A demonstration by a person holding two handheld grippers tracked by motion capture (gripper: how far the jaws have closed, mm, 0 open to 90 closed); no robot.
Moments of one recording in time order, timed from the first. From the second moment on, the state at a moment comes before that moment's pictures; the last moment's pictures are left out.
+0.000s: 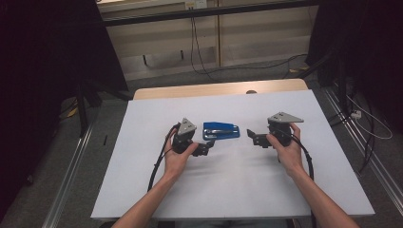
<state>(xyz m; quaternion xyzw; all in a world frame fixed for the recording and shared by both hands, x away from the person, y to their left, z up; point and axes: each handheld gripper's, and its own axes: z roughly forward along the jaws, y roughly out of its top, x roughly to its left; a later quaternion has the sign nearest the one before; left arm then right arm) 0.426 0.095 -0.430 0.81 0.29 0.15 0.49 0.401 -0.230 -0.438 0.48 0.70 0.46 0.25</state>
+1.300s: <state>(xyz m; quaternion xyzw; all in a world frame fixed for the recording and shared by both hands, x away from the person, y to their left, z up) 0.381 0.172 -0.406 0.77 0.35 0.20 0.50 0.345 -0.234 -0.434 0.47 0.68 0.46 0.32</state>
